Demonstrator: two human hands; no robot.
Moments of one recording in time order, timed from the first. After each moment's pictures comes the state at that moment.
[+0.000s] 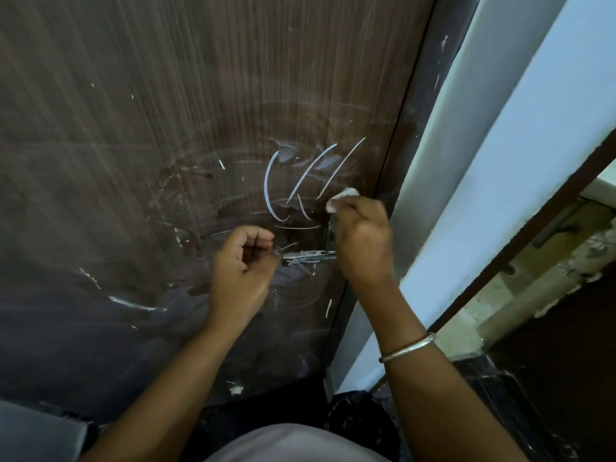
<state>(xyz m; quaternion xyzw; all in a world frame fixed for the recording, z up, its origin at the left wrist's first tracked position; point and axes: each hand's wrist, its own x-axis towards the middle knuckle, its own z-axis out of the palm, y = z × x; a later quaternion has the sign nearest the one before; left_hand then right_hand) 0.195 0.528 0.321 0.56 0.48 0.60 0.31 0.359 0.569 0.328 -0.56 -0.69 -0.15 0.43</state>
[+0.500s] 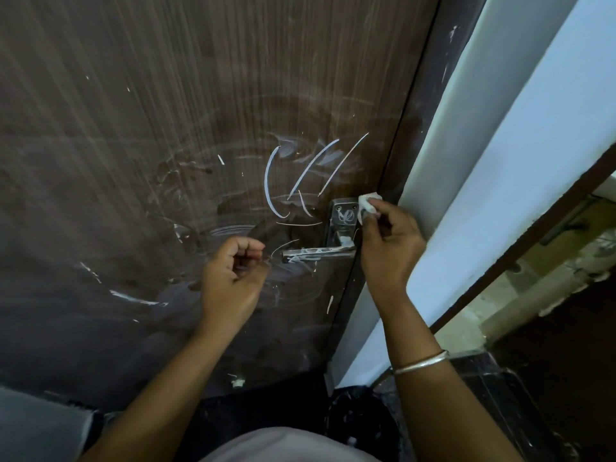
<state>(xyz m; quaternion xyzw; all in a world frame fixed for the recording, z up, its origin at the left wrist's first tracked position) 0.186 0.522 0.308 0.54 0.51 0.59 0.31 0.371 0.558 0.320 -0.57 -0.51 0.03 0.64</state>
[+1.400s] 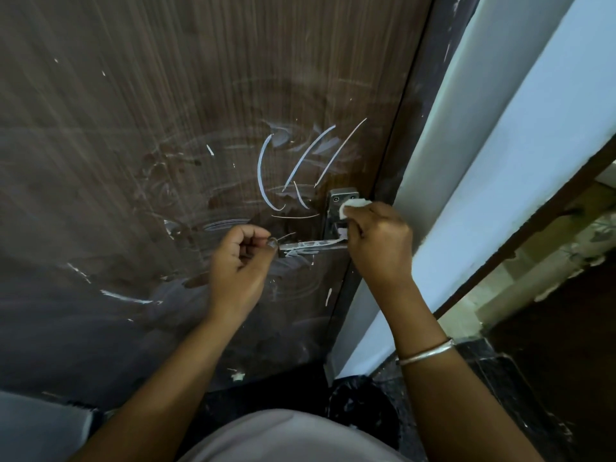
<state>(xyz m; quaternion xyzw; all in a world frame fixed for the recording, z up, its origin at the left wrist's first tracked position) 0.198 0.536 0.305 0.54 0.50 0.59 0.34 0.379 0.560 0.315 -0.56 -0.70 -0.16 0.41</state>
